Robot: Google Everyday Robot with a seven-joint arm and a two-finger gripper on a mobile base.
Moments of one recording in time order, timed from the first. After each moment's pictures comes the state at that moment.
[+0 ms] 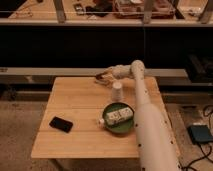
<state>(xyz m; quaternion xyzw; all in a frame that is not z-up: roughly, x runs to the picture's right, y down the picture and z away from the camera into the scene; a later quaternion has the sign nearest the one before) 0.017 -0.114 1.006 -0.10 -0.43 0.24 0.86</state>
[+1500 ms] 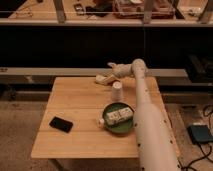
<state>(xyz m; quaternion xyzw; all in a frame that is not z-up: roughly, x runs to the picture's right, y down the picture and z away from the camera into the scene) 0.022 -0.117 1.003 -0.11 -0.42 0.24 0.87</state>
